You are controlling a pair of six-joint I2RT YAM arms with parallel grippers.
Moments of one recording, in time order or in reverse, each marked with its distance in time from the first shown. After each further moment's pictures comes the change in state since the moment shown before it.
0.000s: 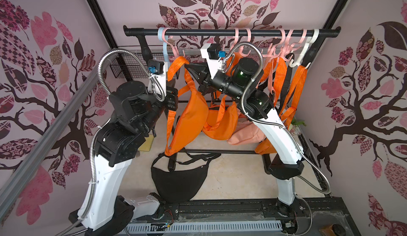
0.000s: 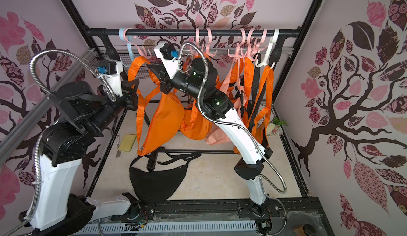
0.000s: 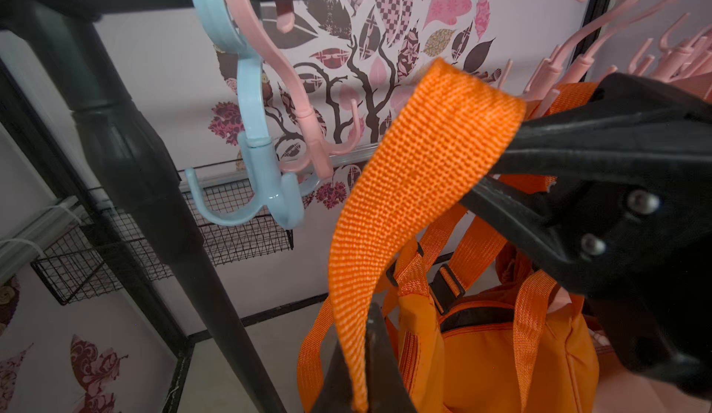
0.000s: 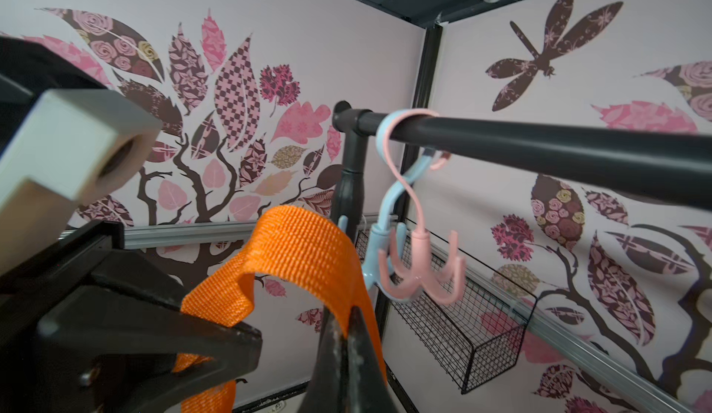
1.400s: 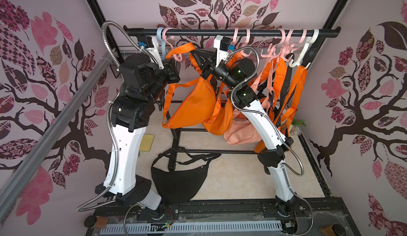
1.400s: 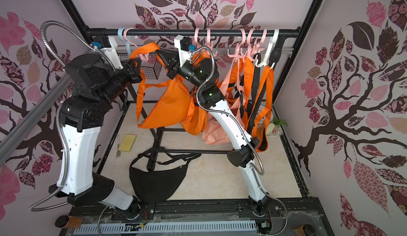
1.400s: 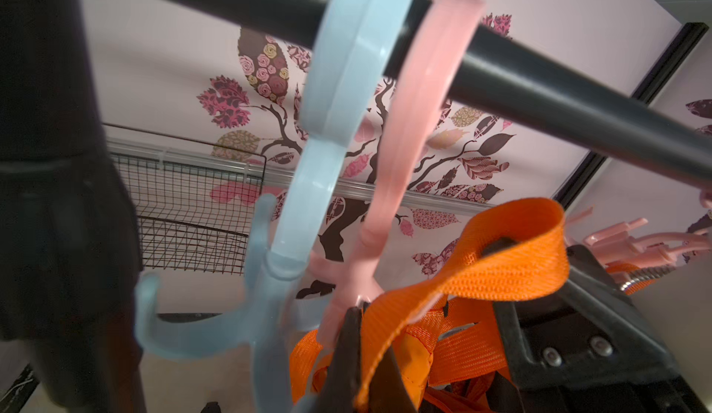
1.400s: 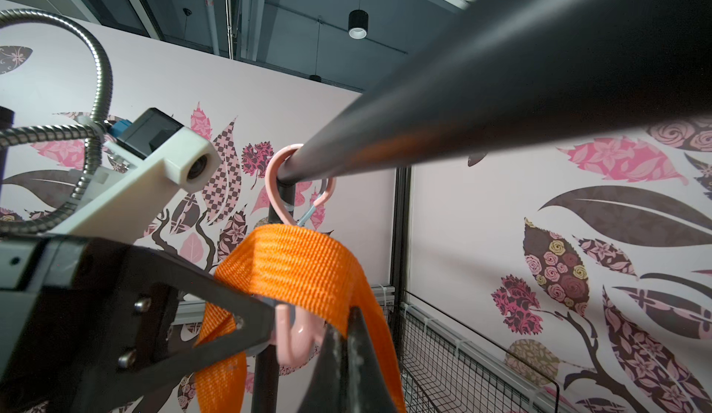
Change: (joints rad) left arm 0.159 0.272 0.328 0.011 0.087 -0.352; right arm -0.153 0.237 0.076 0.509 -0.182 0.264
